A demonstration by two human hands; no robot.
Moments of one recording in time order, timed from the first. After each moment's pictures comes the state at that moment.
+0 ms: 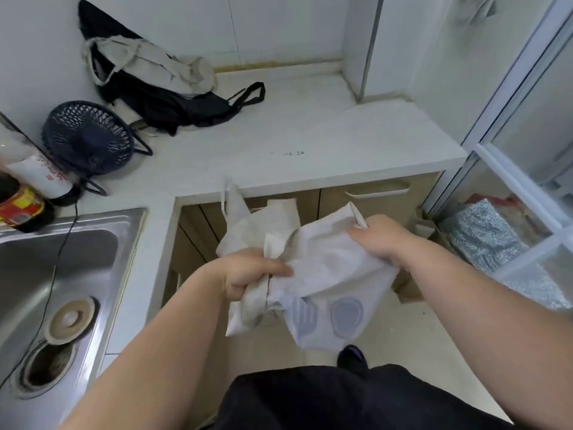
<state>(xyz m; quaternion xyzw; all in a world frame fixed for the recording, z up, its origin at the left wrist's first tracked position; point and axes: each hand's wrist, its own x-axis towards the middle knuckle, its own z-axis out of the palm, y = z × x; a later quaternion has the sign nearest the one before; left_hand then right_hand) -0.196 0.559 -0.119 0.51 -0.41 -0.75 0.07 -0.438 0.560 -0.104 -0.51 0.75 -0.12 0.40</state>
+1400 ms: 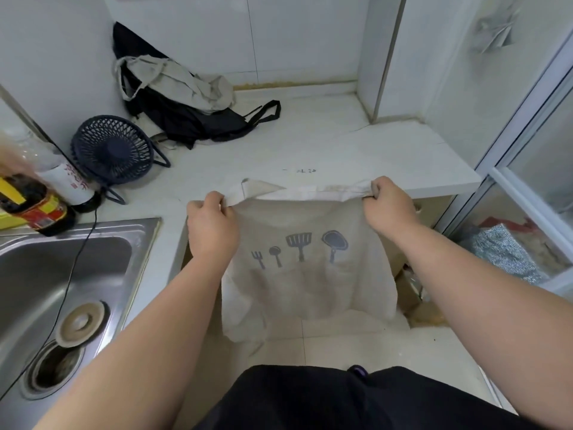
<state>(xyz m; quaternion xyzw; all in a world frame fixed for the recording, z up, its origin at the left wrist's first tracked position) -0.189 0.521 -0.084 0.77 -0.53 -0.15 0.33 -0.441 0.509 -0.080 -0.58 0.74 -0.27 0.21</state>
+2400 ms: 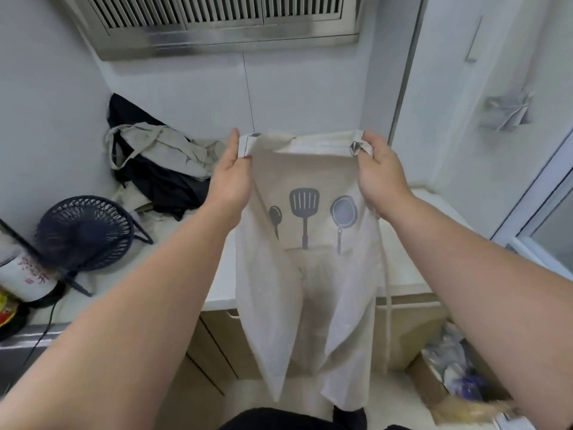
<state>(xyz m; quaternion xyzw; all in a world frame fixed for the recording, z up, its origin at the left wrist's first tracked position) -0.240 0.325 0.024 0.54 -0.50 -0.41 0.54 -0.440 0.325 0.017 -0.56 0.59 -0.53 0.24</state>
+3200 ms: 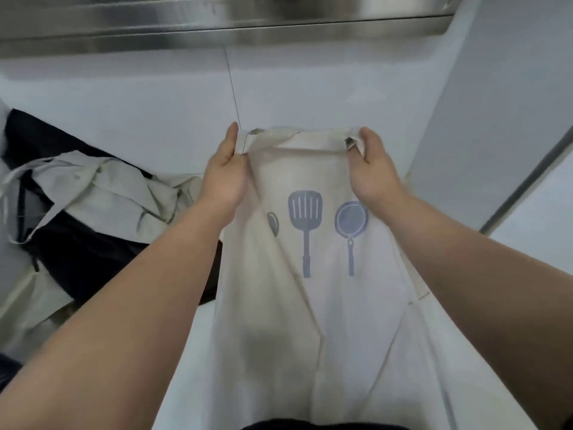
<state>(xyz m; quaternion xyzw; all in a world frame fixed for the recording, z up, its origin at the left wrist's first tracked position) -0.242 -0.050 0.007 0.58 -0.48 -0.40 0.52 -0.442 -0.060 -0.003 -0.59 0.63 -0.44 0.26</state>
